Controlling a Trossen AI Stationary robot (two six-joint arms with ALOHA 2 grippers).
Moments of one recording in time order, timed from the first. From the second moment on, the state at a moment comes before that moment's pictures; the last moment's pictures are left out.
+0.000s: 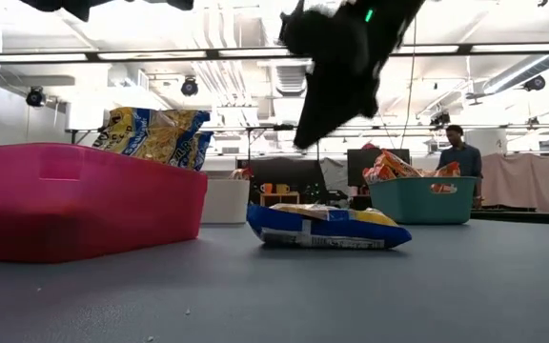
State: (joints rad) left arm 0.15 0.97 0.72 0.34 0.45 0.26; right arm 0.24 1.82 1.30 -0.50 0.29 0.50
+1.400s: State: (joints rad) left arm 0.15 1.08 0.78 0.34 0.40 0.34; right arm 0.26 1.84 0.79 0.34 0.45 0.44
